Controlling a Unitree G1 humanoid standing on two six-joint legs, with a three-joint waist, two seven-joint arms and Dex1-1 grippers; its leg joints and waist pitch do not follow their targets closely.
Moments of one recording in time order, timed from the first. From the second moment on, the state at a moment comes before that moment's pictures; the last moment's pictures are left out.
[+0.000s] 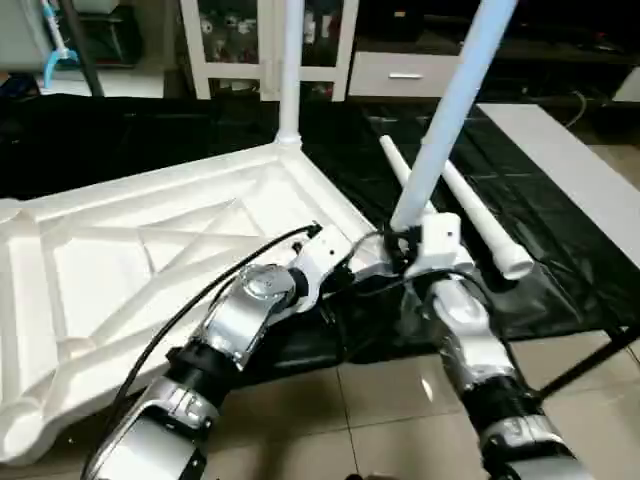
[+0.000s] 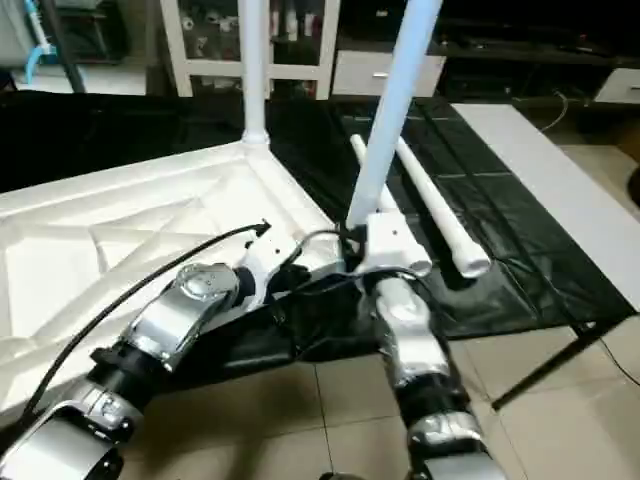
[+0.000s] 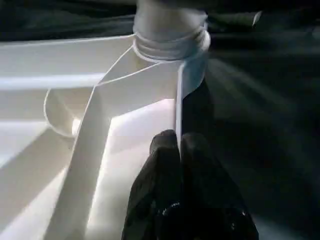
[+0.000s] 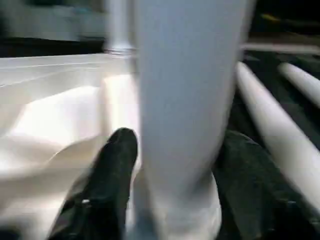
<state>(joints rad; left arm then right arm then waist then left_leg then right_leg) -0.61 0.25 -0.33 0.51 0.08 0.26 -0.65 -0.42 -0.09 0.07 0.58 0.18 -0.16 0.35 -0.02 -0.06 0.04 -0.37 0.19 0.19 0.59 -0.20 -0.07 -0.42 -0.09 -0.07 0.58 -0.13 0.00</state>
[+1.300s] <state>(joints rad) -0.51 0.42 -0.41 0.35 0.04 0.10 -1.07 -0.27 -0.43 0.09 0.21 0.35 0.09 0.88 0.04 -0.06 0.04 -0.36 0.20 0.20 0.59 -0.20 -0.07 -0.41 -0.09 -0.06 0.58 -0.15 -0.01</state>
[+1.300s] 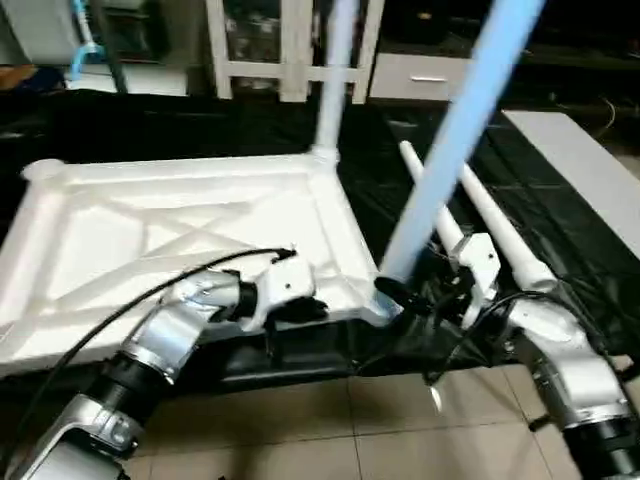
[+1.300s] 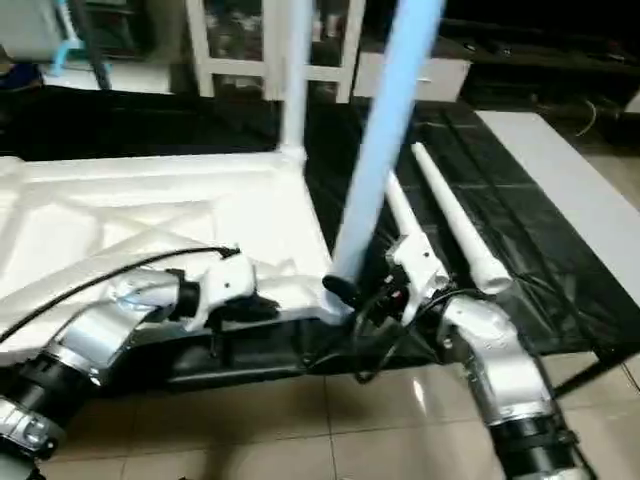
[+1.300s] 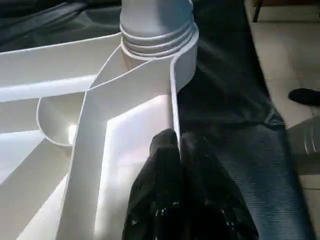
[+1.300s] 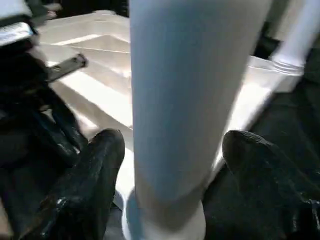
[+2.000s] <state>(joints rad) -0.49 0.43 -0.41 0.32 0.04 0.11 -1.09 -0.32 -0.49 0.10 0.29 0.35 0.17 1.06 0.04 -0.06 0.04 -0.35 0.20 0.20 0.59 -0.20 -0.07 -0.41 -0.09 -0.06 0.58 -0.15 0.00</state>
